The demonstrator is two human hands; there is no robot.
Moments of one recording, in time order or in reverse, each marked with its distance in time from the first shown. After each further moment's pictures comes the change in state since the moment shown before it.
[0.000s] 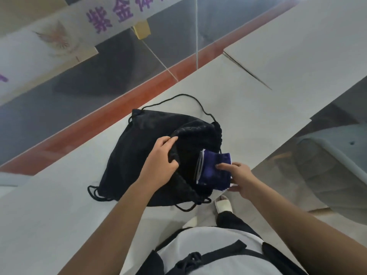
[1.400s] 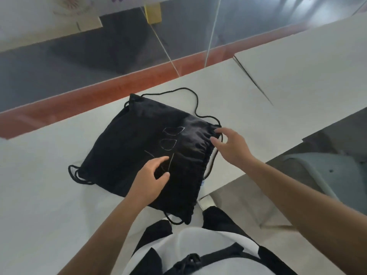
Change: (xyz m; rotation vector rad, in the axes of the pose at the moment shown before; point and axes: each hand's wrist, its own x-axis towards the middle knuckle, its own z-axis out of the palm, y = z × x) left_hand -0.052 -0.020 0.043 -0.338 -0.038 -0.247; right_hand 0.000 -0.090 -0.003 -0.893 0.120 -0.697
